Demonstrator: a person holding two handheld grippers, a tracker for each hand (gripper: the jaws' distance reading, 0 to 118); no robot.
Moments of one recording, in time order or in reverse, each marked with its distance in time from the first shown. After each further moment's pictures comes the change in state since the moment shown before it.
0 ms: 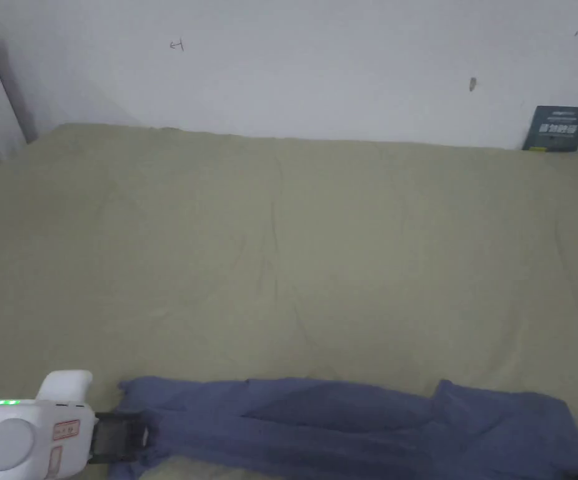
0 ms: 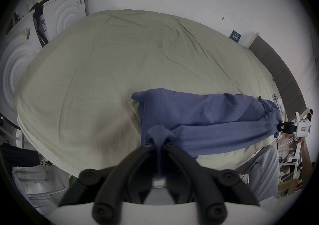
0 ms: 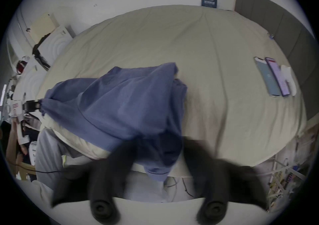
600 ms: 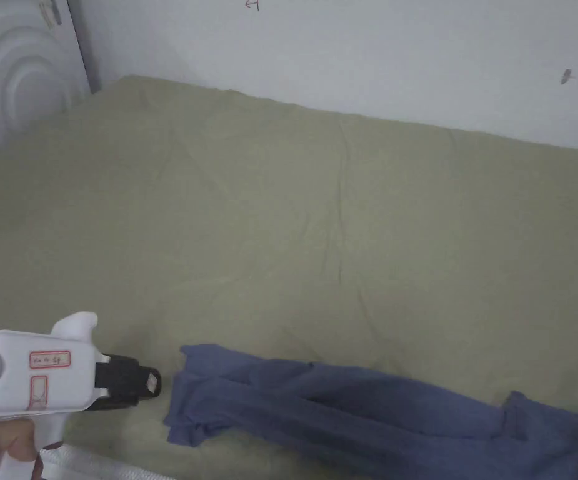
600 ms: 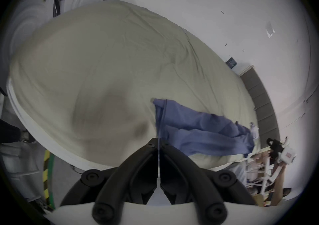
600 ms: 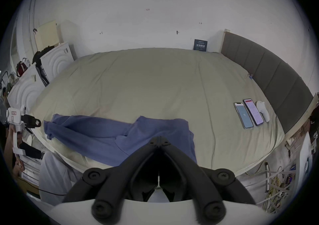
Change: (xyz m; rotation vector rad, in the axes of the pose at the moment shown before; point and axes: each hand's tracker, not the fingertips) left arm -0.079 0.001 0.007 0.001 -0.440 0.343; right arm -0.108 0.012 0.104 0.339 -0.082 0.024
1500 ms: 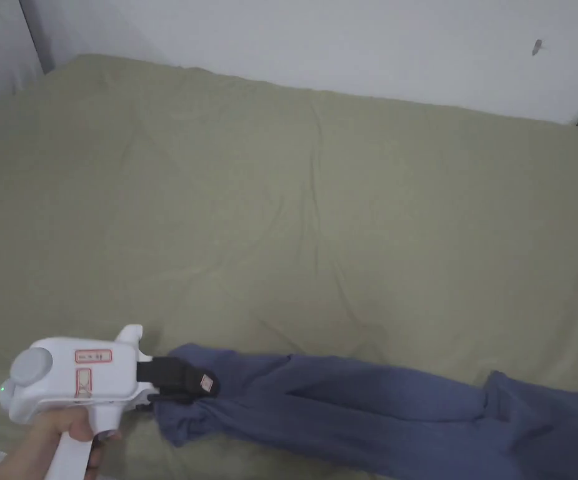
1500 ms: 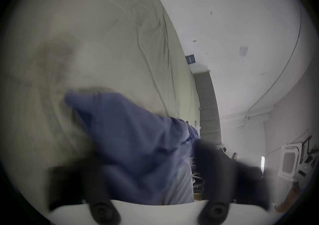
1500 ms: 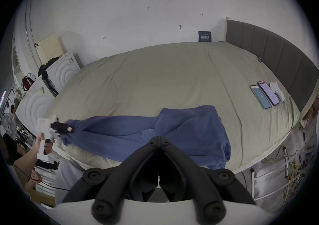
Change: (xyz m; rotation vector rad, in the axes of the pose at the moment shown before) left arm -0.032 0.013 -0.129 -0.156 -0.217 0.070; right arm -0.042 -0.026 -0.015 -0.010 0.104 -0.126
